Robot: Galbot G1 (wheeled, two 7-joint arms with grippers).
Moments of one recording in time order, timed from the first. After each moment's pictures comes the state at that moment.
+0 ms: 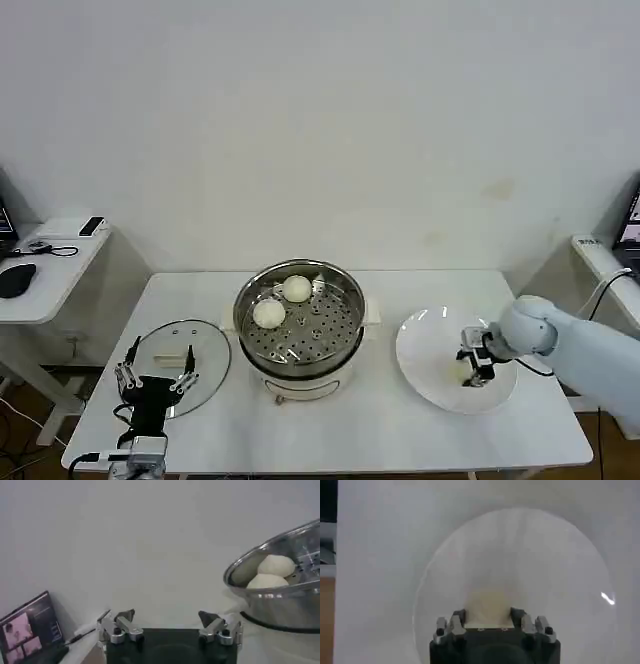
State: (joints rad) left arm 1.67 -1.24 -0.55 -2.19 0.21 0.20 -0.28; right arm -0.14 0.52 -0.79 1.51 -0.06 -0.37 -0.97
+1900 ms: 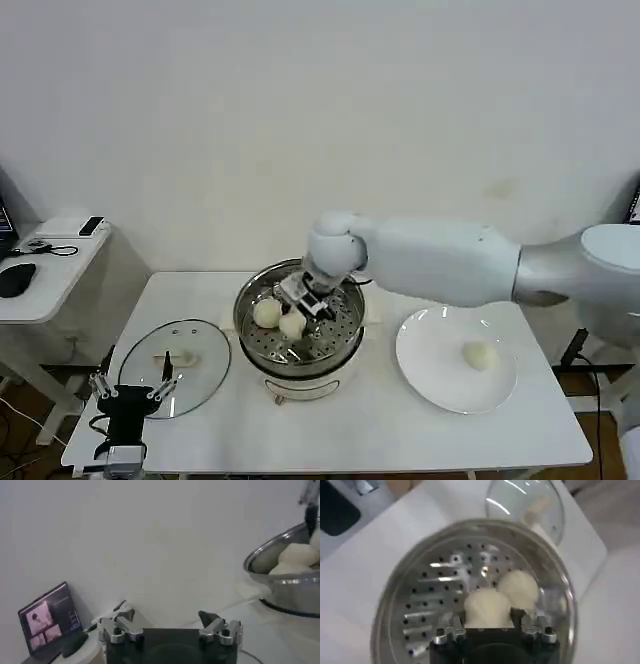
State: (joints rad) left arm 1.72 -1.27 -0.64 -2.20 0.19 0.18 -0.28; right arm 0.48 1.23 -1.26 1.43 0.18 -0.18 -0.99
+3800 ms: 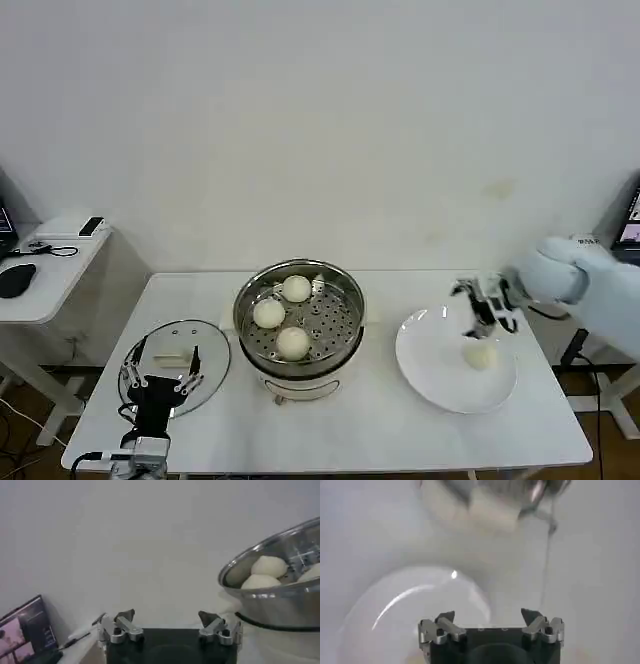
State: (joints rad) left arm 1.66 -1.20 -0.53 -2.18 0.19 0.19 -0.28; right arm 0.25 0.43 -1.04 1.59 0.05 -0.27 -0.90
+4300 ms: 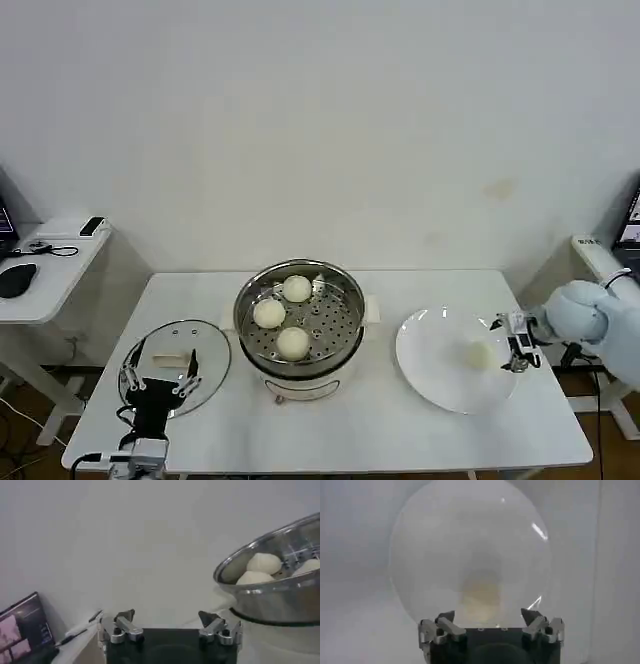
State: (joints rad) left arm 1.67 -1.20 -0.54 -2.17 0.19 0.19 -0.28; right arm -0.06 0.40 -0.84 1.48 -0.08 -0.26 -0.88
